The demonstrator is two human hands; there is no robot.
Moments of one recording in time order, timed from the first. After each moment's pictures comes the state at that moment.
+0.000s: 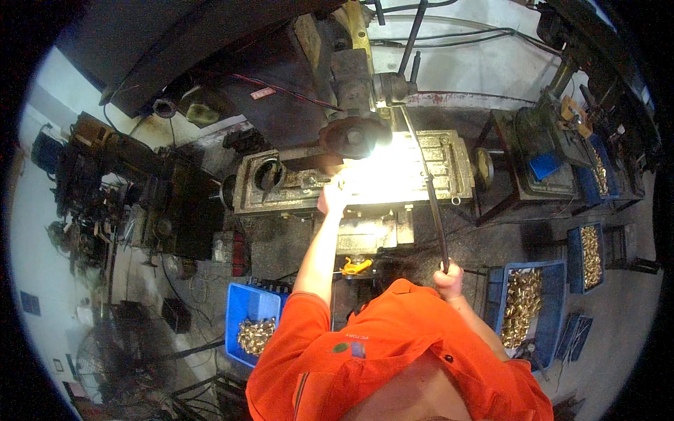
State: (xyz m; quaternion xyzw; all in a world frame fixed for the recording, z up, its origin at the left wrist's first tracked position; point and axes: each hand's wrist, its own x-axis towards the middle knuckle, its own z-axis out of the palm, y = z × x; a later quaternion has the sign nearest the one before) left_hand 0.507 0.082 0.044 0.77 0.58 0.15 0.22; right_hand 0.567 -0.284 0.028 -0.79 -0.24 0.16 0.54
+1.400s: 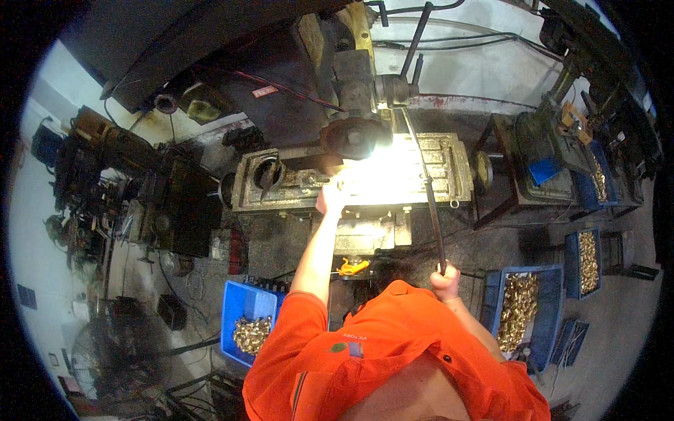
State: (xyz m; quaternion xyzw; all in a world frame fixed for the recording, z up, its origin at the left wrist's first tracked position) left_hand 0.500 0.102 0.018 0.75 0.60 0.08 0.26; right_hand 0.568 -0.283 0.018 -0.80 -0.24 0.18 0.52
